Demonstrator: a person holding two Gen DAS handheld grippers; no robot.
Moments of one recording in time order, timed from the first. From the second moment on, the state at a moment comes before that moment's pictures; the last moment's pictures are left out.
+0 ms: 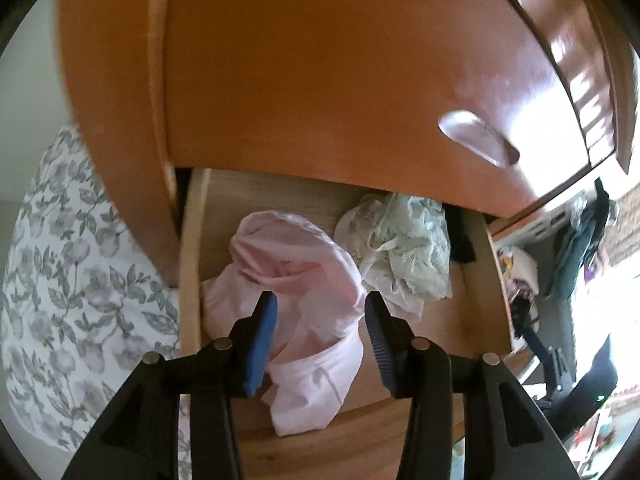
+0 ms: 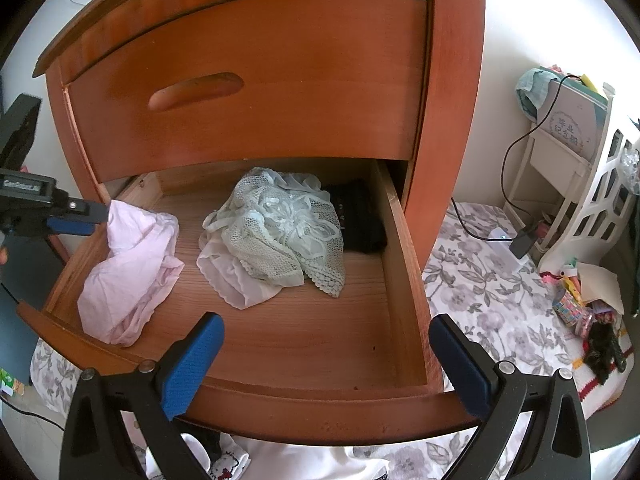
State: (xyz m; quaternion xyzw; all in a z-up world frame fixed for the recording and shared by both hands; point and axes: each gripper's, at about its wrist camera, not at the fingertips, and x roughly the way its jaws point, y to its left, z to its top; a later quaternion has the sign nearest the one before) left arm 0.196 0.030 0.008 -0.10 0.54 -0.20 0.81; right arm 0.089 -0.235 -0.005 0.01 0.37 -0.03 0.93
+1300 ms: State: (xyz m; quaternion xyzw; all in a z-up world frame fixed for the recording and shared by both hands) left arm 0.177 0.043 0.001 -0.21 0.48 -0.24 0.82; right arm 0.073 -0.234 0.017 0.01 0.36 -0.04 0.93
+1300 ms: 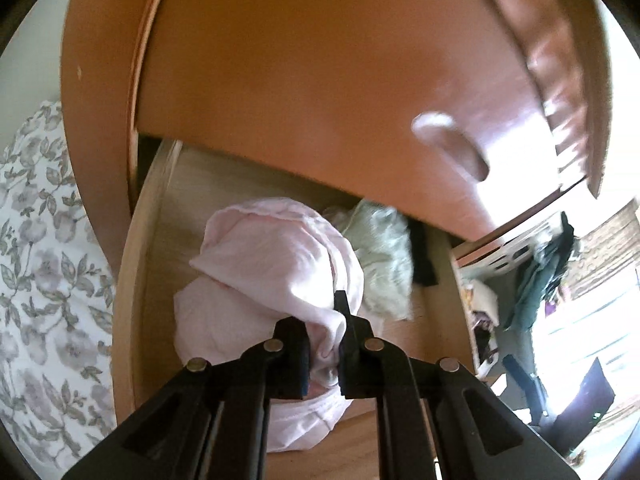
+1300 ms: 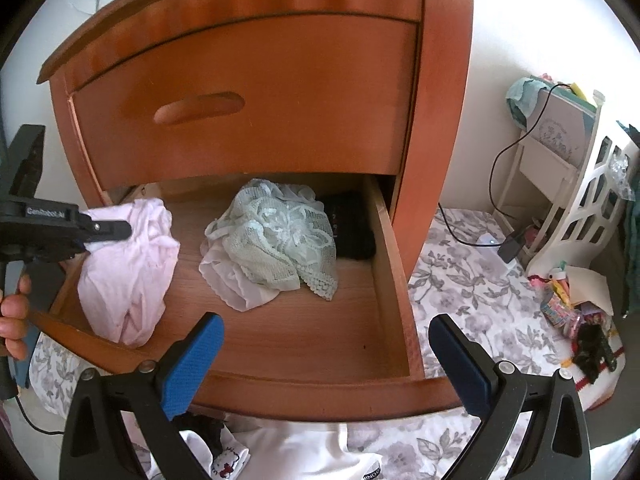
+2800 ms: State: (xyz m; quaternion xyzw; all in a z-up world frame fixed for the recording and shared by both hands) left arm -0.019 0.095 0.118 -0.22 0.35 -0.25 0.87; right arm -0.050 -0.209 0.085 0.01 0.30 -0.05 0.95
